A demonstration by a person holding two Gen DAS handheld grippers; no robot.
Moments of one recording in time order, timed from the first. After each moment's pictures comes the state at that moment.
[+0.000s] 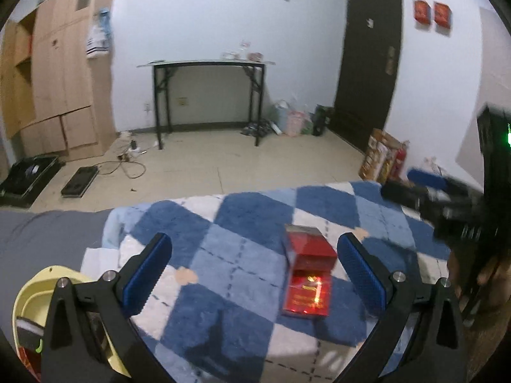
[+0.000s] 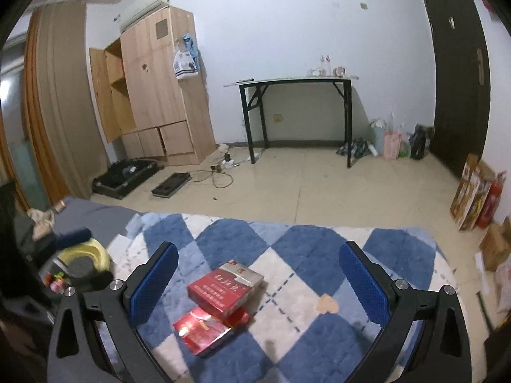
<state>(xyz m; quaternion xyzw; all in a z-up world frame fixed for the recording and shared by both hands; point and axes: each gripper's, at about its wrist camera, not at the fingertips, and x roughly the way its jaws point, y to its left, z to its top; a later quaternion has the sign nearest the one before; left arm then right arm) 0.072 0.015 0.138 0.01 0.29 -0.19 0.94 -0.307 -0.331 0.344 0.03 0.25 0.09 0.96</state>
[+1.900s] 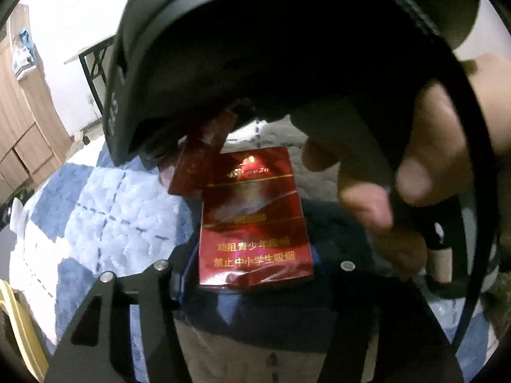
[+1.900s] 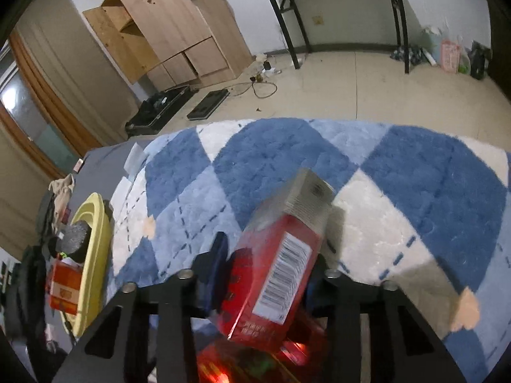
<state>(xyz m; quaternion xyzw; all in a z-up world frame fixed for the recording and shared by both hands) 0.067 -0.112 0.013 0.16 0.37 -0.28 0.87 -0.149 -0.326 0.254 0.09 0.44 0.20 0.87</state>
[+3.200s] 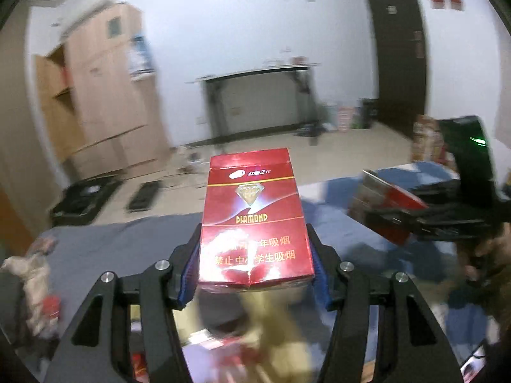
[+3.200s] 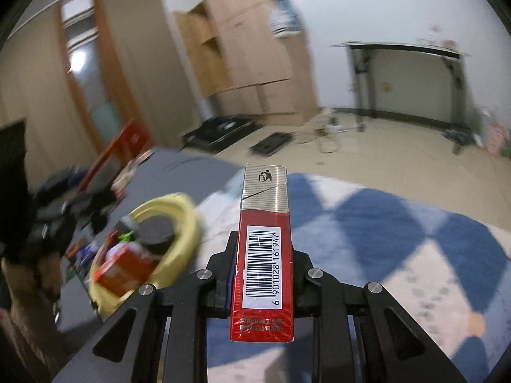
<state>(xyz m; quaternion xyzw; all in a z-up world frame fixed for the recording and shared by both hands) 0.020 0.144 0.159 0.09 0.27 -0.07 0.96 -0.258 -0.230 0.291 0.02 0.31 0.34 0.89</state>
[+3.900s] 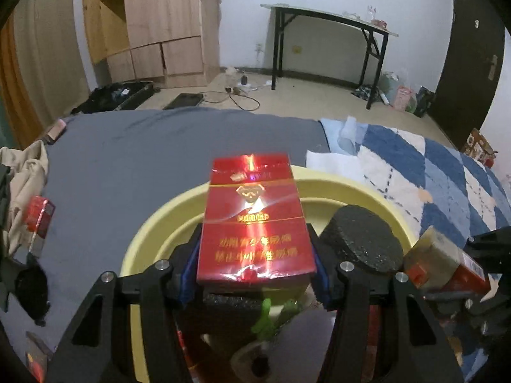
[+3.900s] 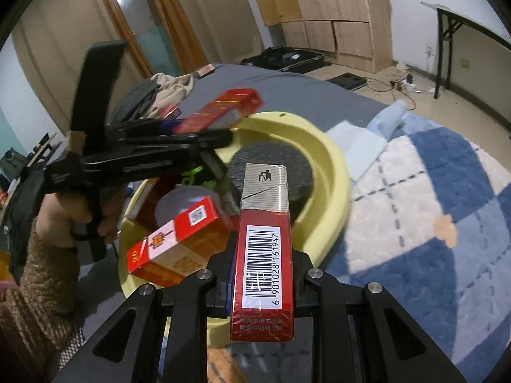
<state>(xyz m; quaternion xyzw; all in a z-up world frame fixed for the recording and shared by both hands) 0.080 0.248 0.051 -0.02 0.40 0.01 0.92 -0.250 -0.039 0.236 -0.07 0.41 0.43 0.80</state>
